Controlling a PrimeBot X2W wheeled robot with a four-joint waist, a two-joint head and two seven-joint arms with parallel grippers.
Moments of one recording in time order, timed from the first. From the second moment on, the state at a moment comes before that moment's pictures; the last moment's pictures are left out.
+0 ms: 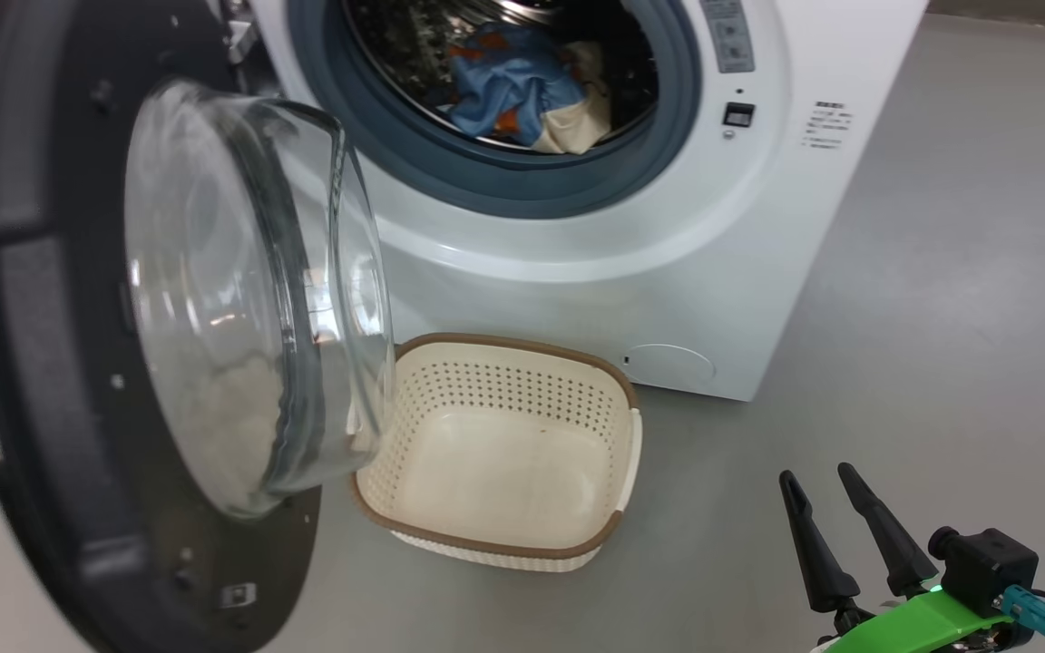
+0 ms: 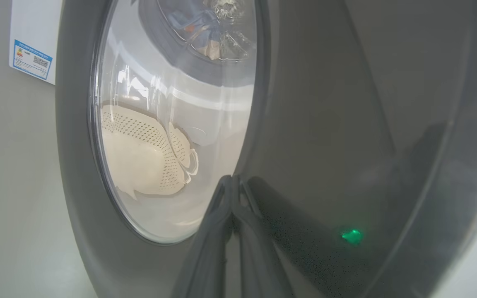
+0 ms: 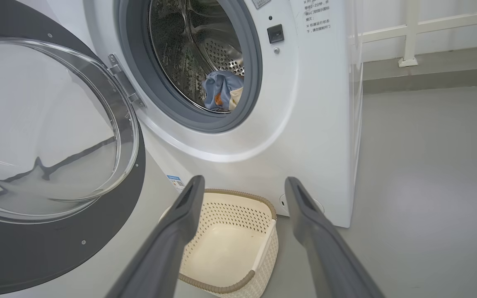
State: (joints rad) left arm -0.45 0.70 -0.04 0.16 -1.67 -0.13 1.00; right arm -0.02 -0.13 0.11 0.19 0.41 0.13 -0.25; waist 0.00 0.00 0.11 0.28
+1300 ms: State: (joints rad) left arm -0.72 0.43 -0.11 0.18 -1.59 -0.13 0.90; right arm -0.04 -0.09 0.08 0.17 0.40 0.13 -0.25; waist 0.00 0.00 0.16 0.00
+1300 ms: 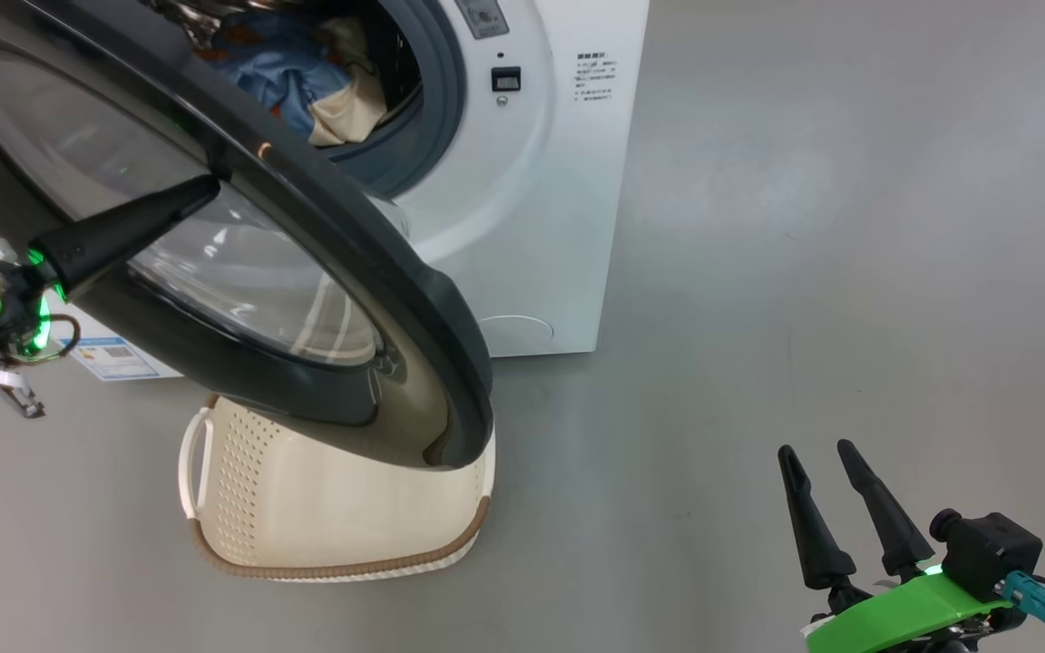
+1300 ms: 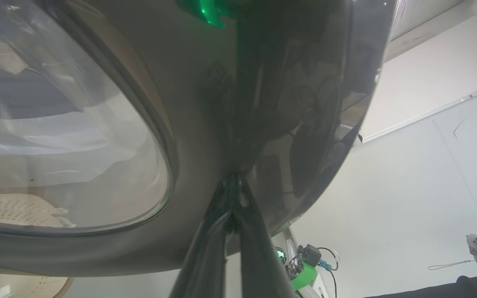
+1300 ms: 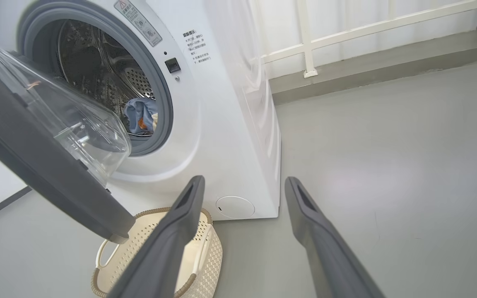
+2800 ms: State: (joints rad) left arm -0.06 0.49 -0.14 0.08 -1.43 -0.13 0.29; right arm 0.00 -0.12 0.04 0.17 0.40 0.13 -0.25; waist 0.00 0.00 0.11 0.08
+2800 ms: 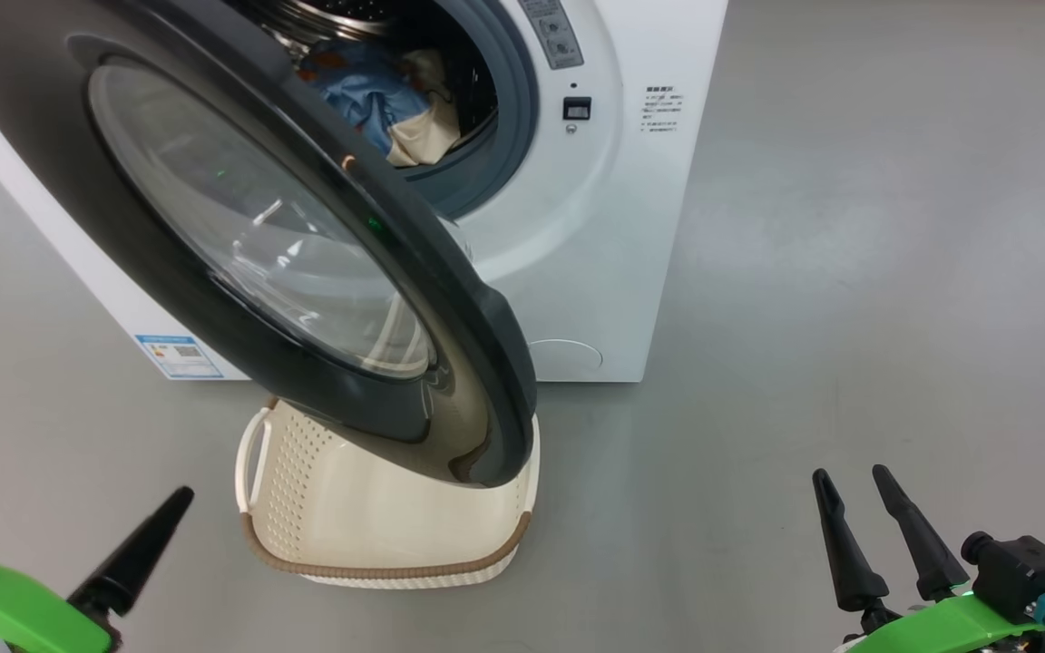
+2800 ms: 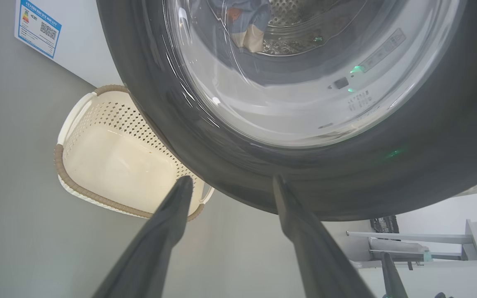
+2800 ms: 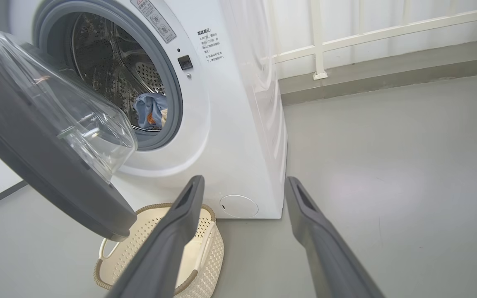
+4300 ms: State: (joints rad) left arm 0.01 0.30 -0.12 0.22 -0.60 -0.13 -0.25; right arm 0.06 -0.14 -0.01 0.17 0.40 0.13 -0.25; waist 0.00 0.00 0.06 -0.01
